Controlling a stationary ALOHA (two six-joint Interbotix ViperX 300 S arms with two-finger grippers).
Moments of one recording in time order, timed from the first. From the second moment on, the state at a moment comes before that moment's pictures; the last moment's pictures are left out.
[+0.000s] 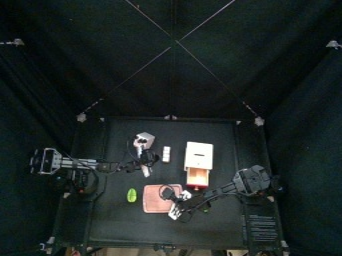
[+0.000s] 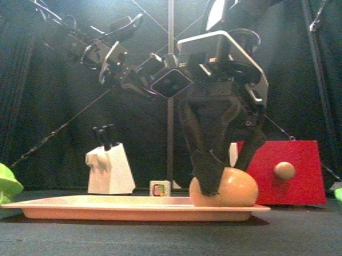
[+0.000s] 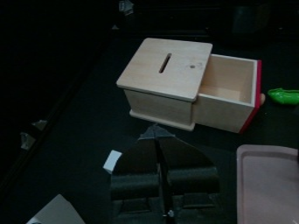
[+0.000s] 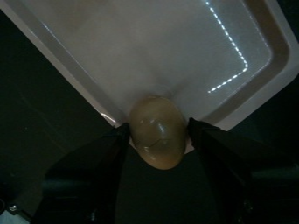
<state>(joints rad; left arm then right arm) 0.08 -0.28 0.77 1.91 0.29 -1.85 0.29 0.32 0.23 -0.21 0.79 1.07</state>
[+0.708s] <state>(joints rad) 0.08 -0.28 0.77 1.91 0.29 -1.85 0.29 0.34 0.23 -0.20 0.80 1.07</state>
